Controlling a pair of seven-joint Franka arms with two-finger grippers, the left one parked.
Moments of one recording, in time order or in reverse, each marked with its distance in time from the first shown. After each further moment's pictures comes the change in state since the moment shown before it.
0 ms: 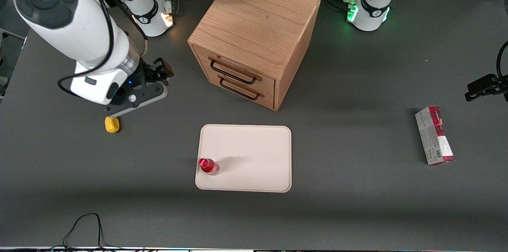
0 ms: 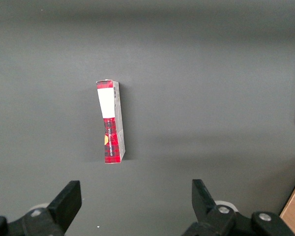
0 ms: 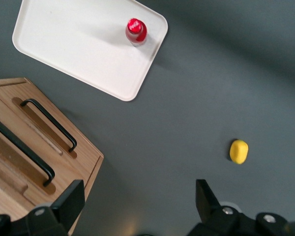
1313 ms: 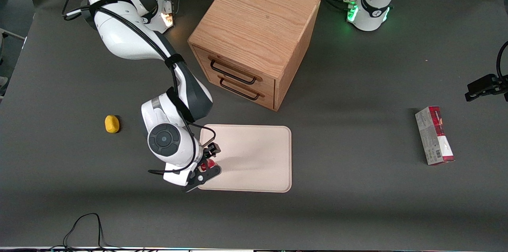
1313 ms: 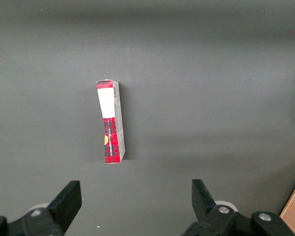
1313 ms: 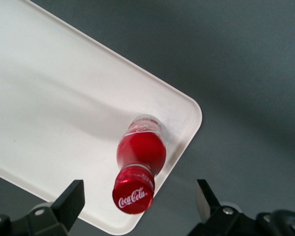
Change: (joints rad) arm -0.002 0.478 0.005 -0.006 0.001 0.611 -0.057
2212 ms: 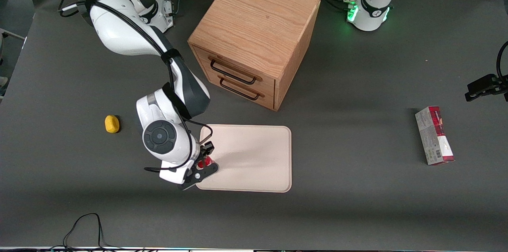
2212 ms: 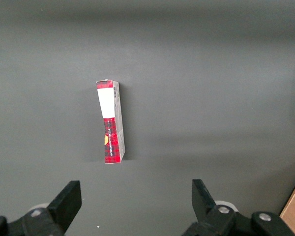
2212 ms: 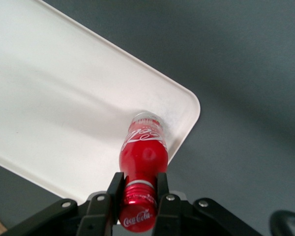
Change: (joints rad) arm -0.002 -0.012 0.000 -0.011 0.001 -0.027 -0.006
